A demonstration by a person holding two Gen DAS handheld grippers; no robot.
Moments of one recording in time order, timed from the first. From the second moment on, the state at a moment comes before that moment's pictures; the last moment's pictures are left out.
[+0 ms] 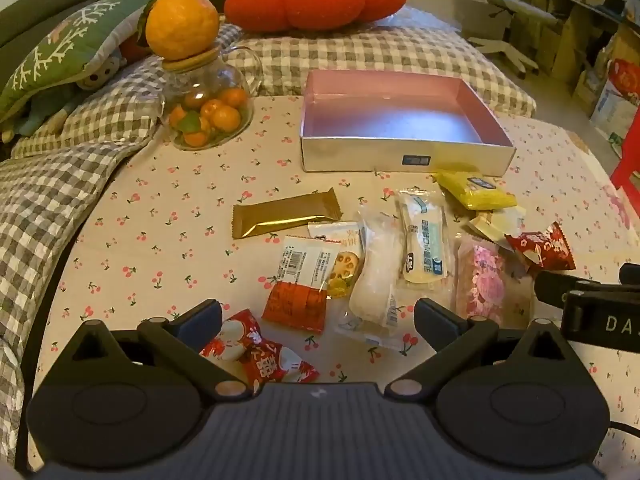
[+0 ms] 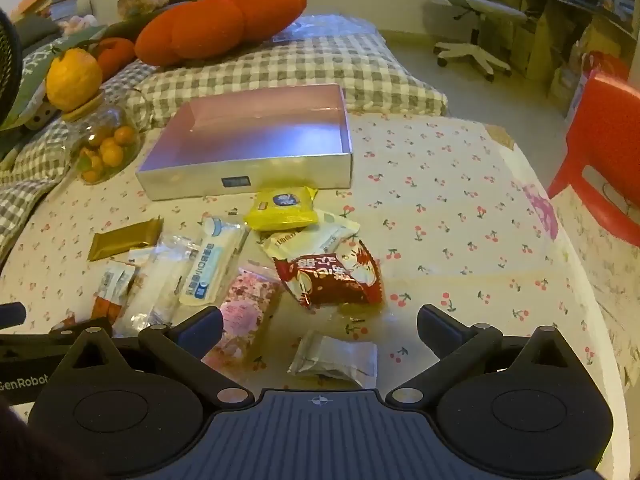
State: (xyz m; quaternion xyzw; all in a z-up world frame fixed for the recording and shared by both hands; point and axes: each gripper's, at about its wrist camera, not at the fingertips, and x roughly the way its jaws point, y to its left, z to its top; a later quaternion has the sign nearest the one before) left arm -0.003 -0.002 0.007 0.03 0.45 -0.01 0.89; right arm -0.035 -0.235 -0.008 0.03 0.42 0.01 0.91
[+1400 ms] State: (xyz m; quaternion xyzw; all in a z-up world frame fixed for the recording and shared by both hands) left arm -0.006 -0.004 0.007 0.04 0.44 -0.01 0.90; right arm -0.036 -0.230 -0.009 0.03 0.42 0.01 0.91
